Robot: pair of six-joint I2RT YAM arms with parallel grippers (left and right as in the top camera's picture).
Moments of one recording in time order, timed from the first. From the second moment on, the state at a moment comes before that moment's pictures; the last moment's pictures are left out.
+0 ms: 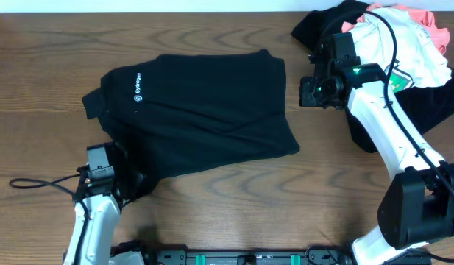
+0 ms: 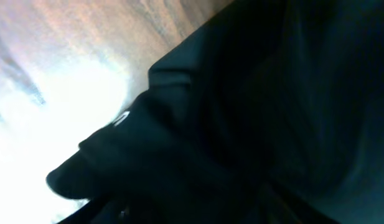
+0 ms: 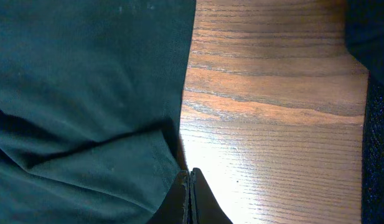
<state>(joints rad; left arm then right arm) 0.23 1.14 0.45 -0.54 -0.04 -0.75 0.19 1.76 1.40 -0.81 -0.12 0.23</state>
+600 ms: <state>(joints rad) 0.23 1.26 0.45 -0.44 -0.05 -0.76 0.19 1.76 1.40 -0.81 -0.12 0.23</state>
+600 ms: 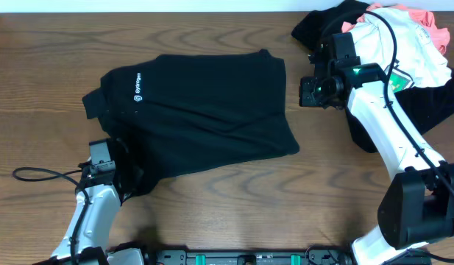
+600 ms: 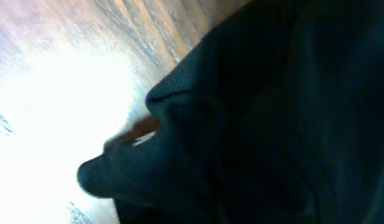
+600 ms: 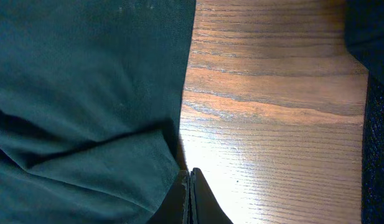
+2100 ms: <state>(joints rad) 0.23 0.93 0.53 -0.45 -0.04 -0.56 0.23 1.76 1.40 -0.91 -0.13 0.22</state>
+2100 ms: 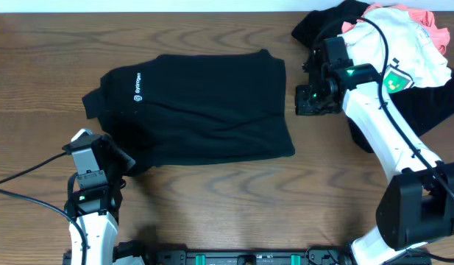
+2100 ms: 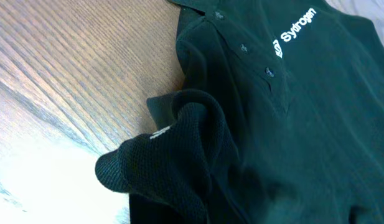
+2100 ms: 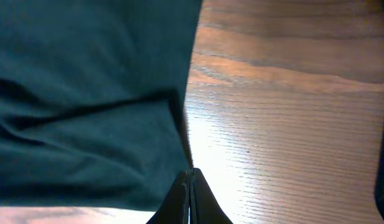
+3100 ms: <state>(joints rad) 0.23 0.91 0.53 -0.51 -0.04 -0.53 0.26 1.77 1.10 -0.80 -0.24 0.16</state>
